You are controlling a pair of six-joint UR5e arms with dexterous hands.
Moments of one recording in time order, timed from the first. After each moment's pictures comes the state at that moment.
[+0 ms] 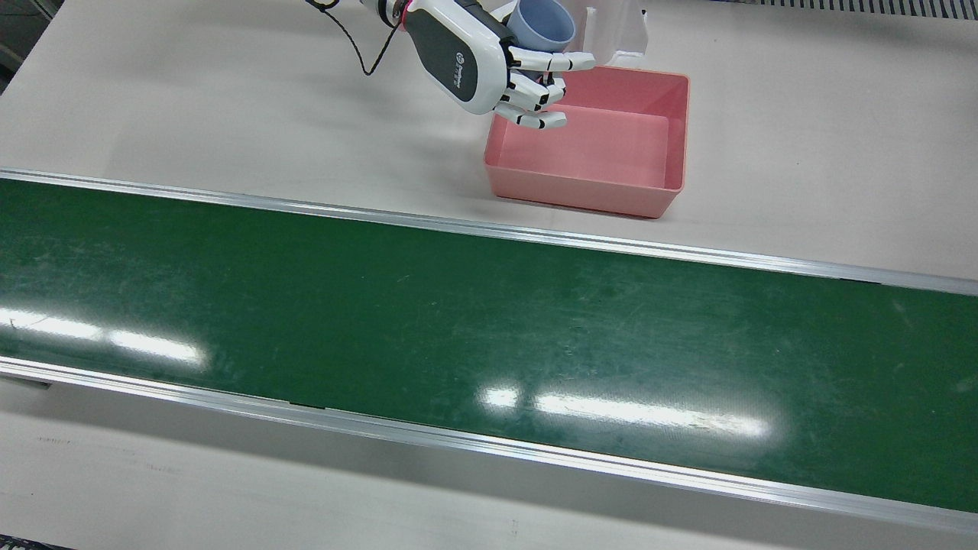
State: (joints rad) left arm -1.45 -1.69 -1.80 0.25 1.79 0.00; right arm 0.18 -1.39 2.35 -3.39 -1.02 -0.91
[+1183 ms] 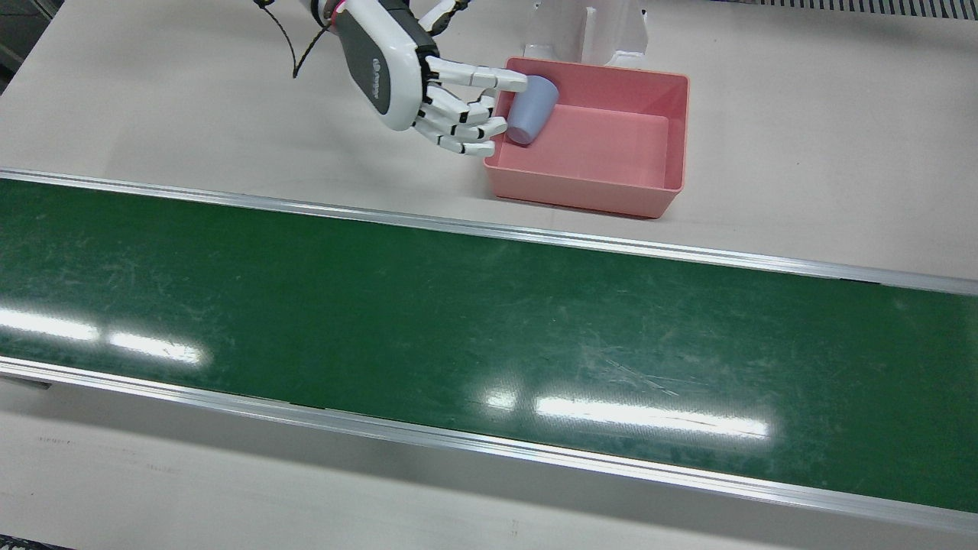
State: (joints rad) left arm -1.45 -1.69 -1.80 0.25 1.79 0.00; right arm 0.44 -1.46 2.38 -3.40 -1.05 -0.82
